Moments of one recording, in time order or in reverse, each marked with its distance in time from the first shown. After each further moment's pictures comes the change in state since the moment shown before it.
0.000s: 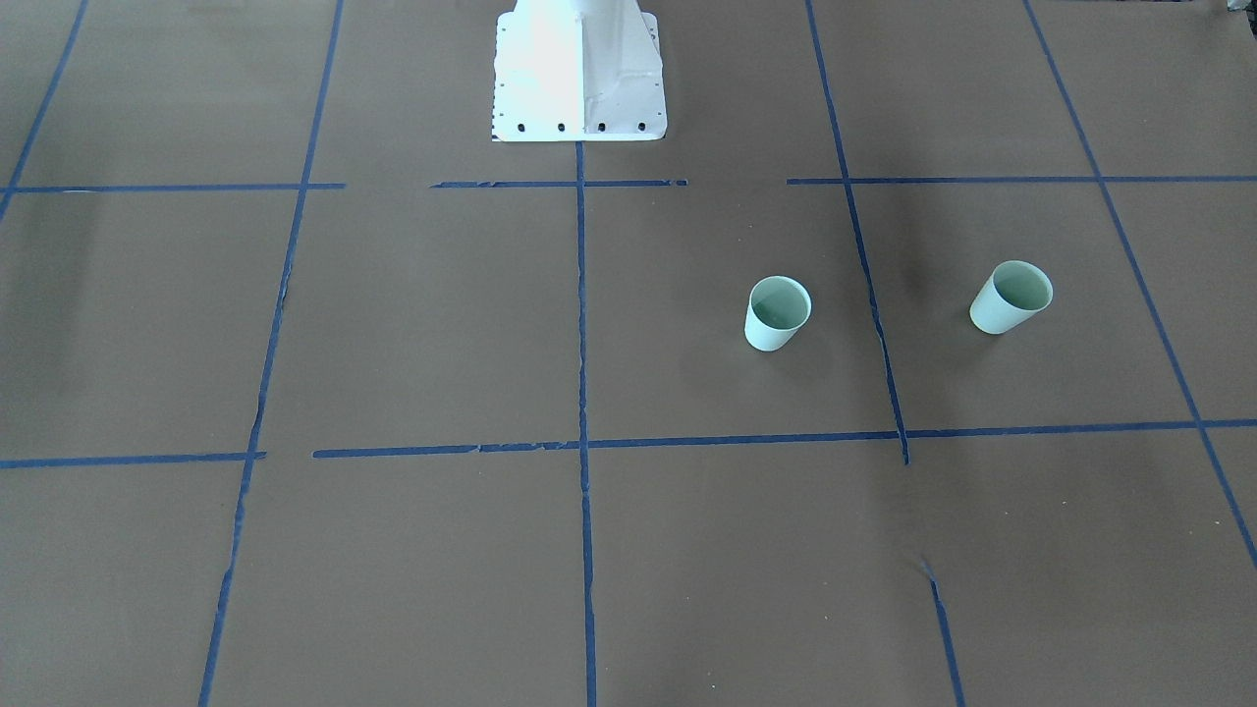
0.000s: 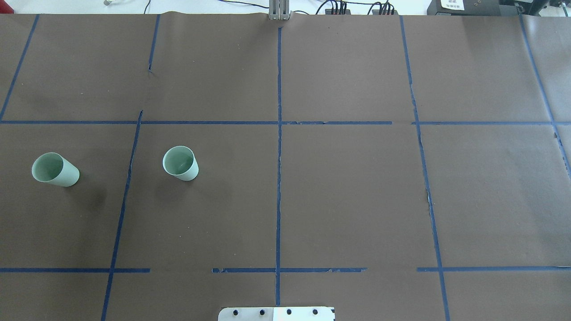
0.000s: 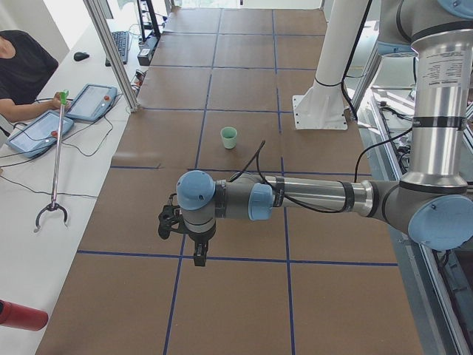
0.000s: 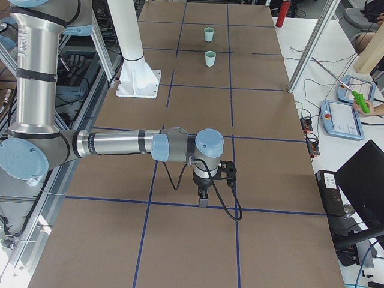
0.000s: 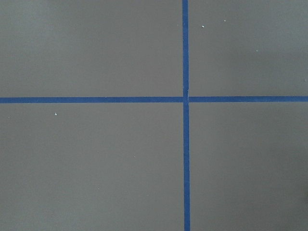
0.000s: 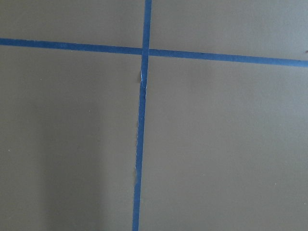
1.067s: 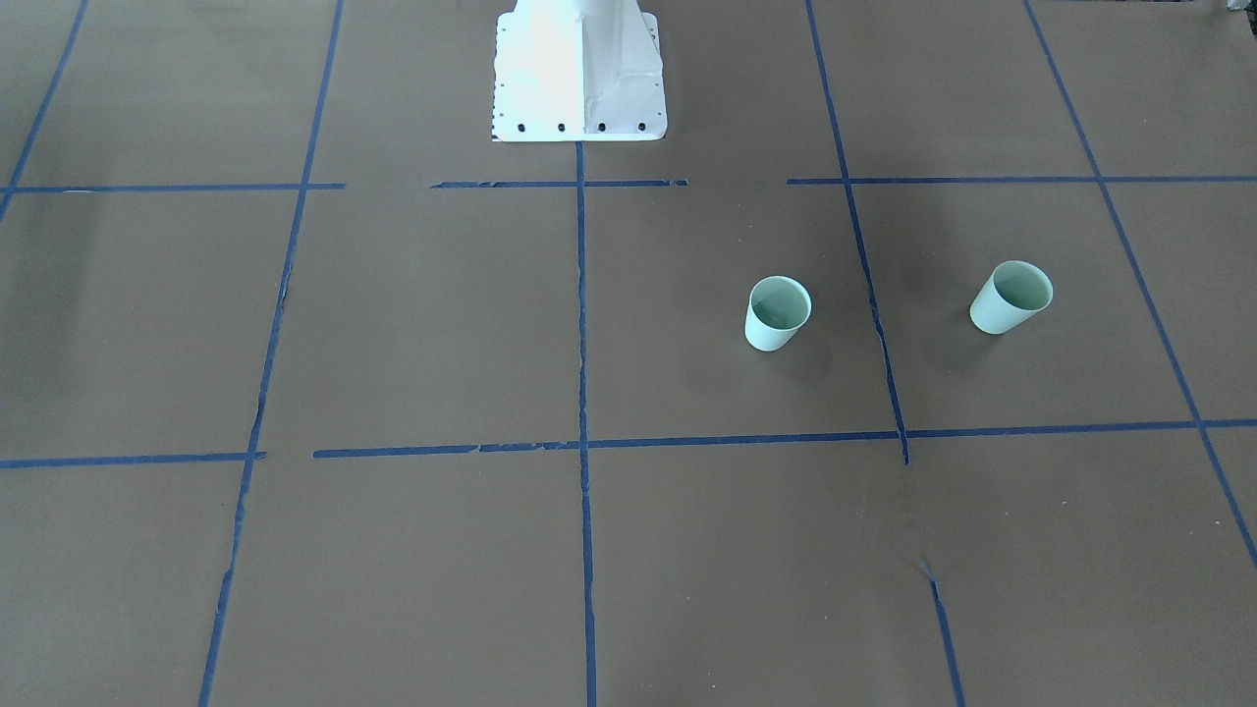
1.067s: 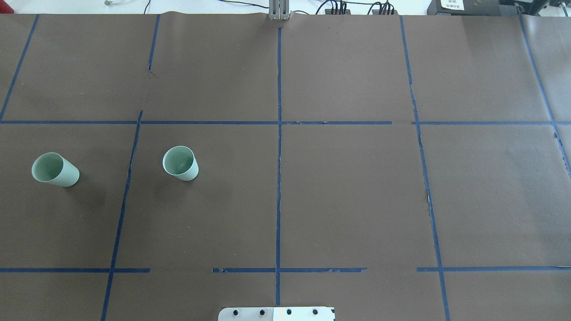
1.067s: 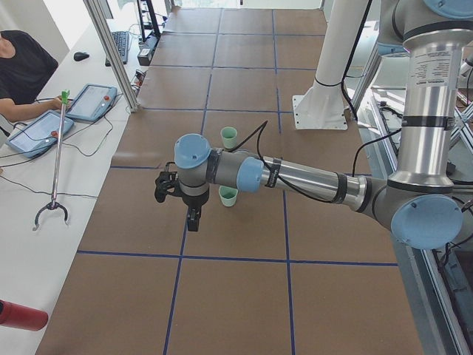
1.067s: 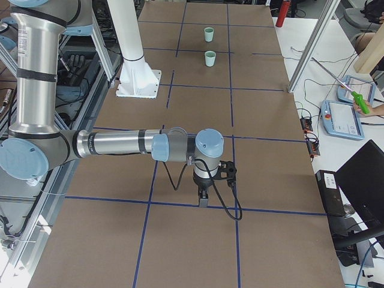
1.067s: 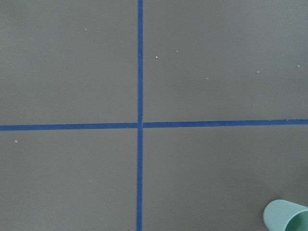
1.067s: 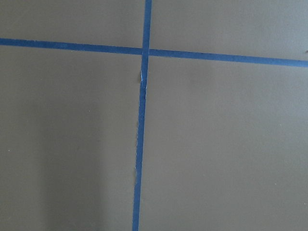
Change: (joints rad) left arm 0.155 -0.023 -0.138 -0.048 0.017 -0.288; right arm 0.000 0.000 0.000 0.000 0.000 0.000
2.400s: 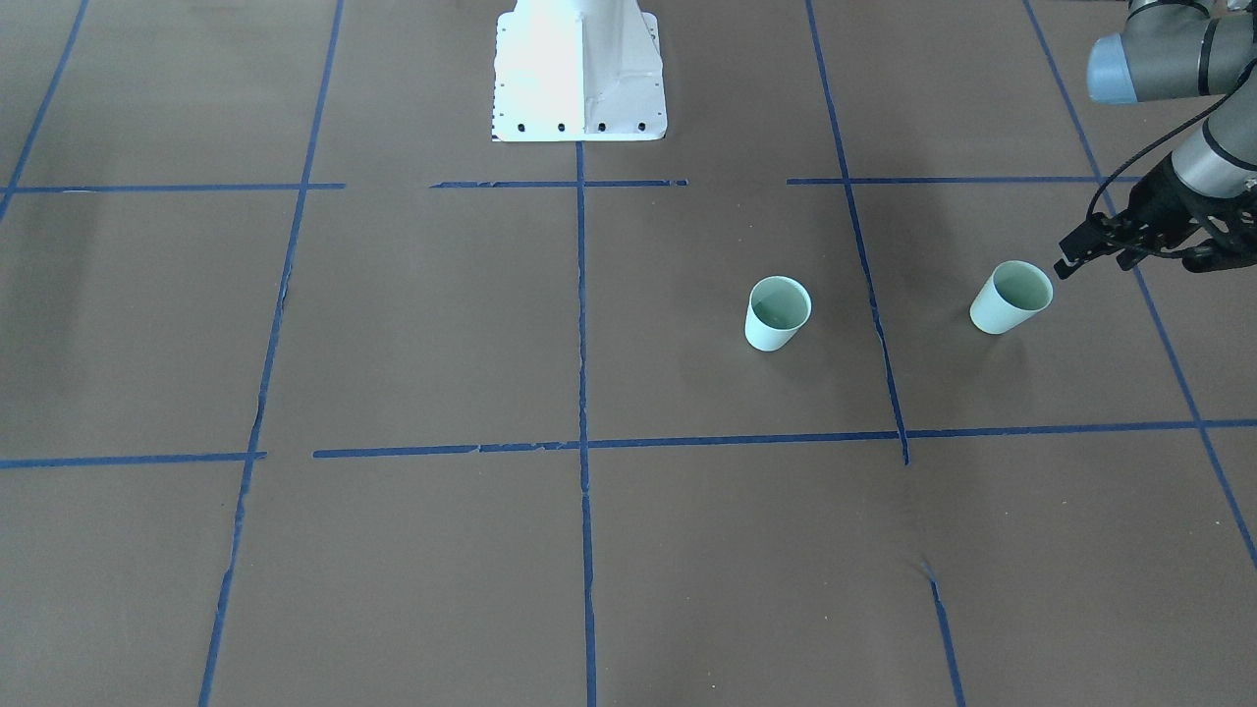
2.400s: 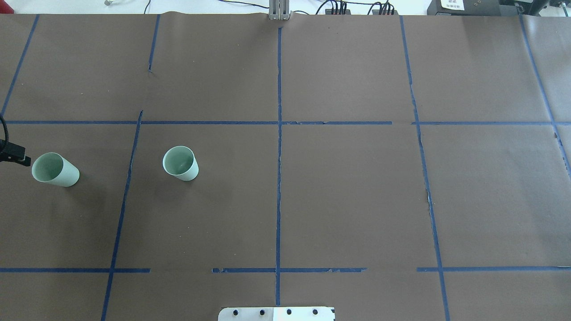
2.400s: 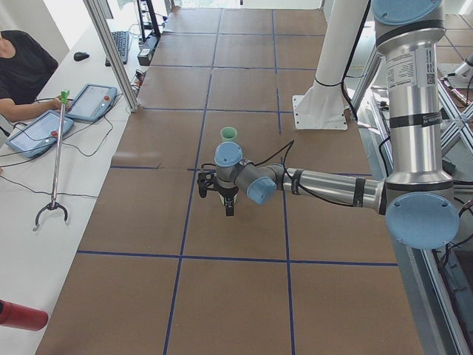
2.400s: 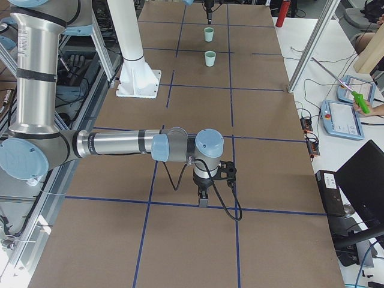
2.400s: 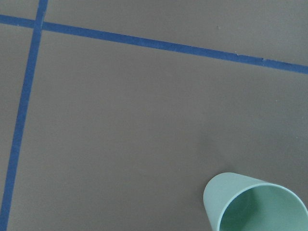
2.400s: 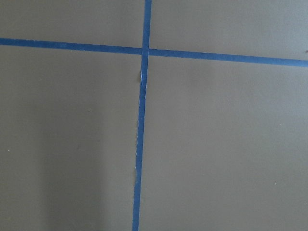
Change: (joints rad) left arm 0.406 0.144 0.020 -0.471 0.091 -0.599; right arm 0.000 0.000 0.000 0.000 0.000 0.000
